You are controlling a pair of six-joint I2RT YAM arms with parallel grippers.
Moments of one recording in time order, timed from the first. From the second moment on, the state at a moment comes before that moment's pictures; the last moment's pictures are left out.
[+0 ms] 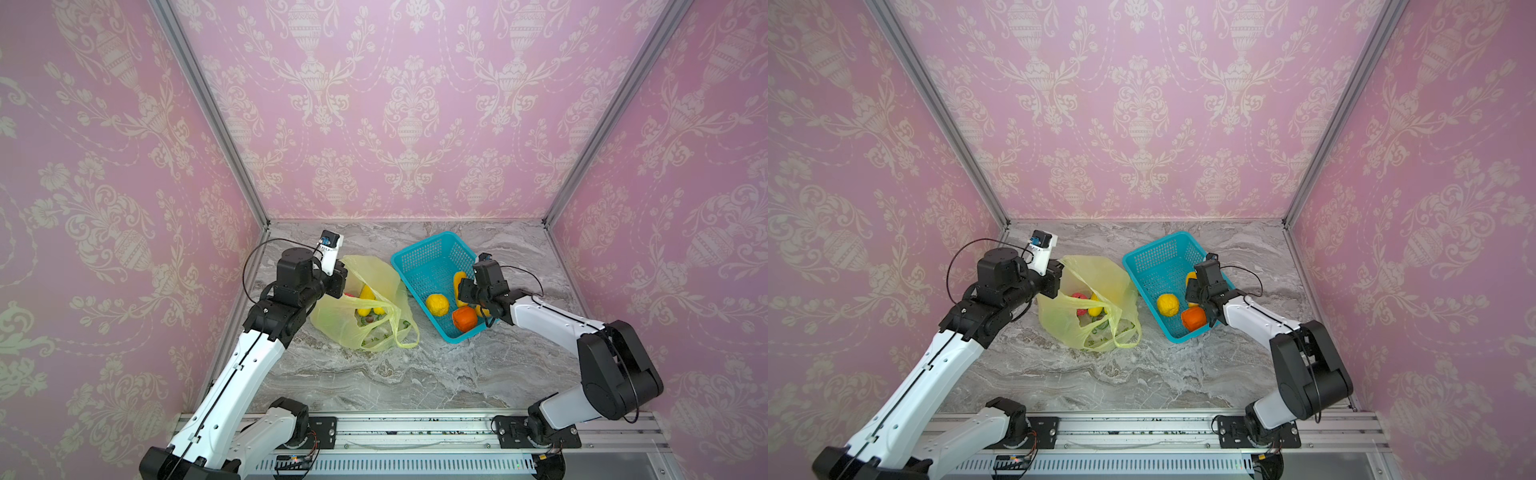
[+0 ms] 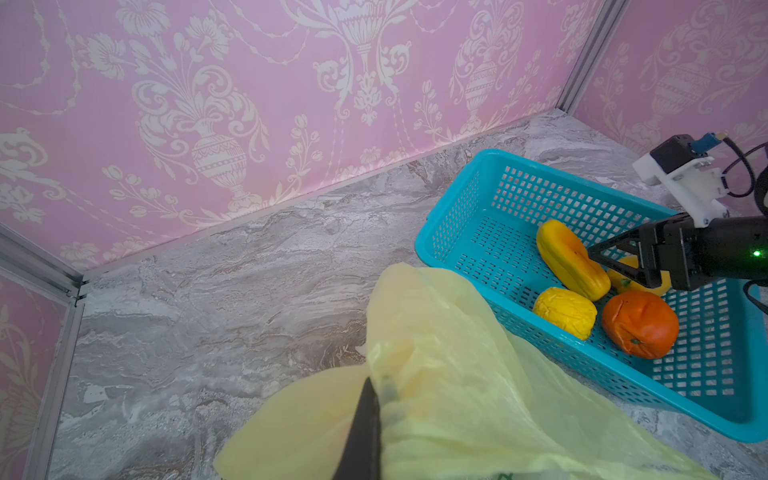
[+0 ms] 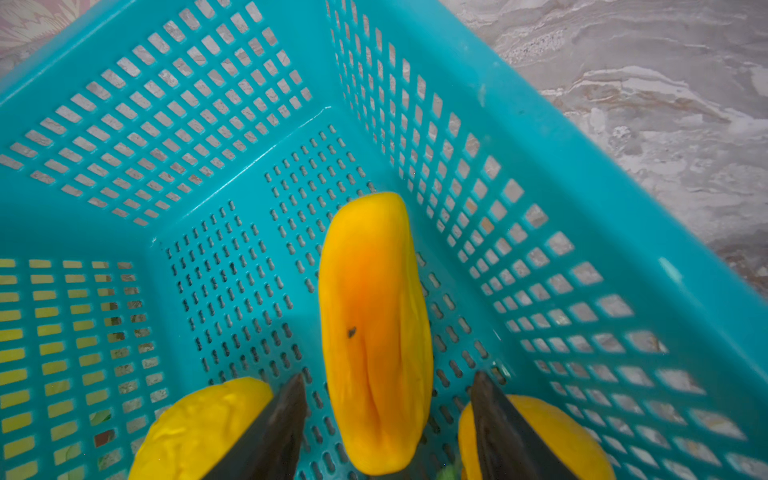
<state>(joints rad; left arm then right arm) -0.28 1.00 1.01 -0.44 0.12 0.07 0.35 1.50 0.83 -0.14 0.17 0.47</state>
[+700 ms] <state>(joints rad) -0.28 1.00 1.01 -0.44 0.12 0.07 0.74 0.82 0.60 0.07 0.08 0.22</state>
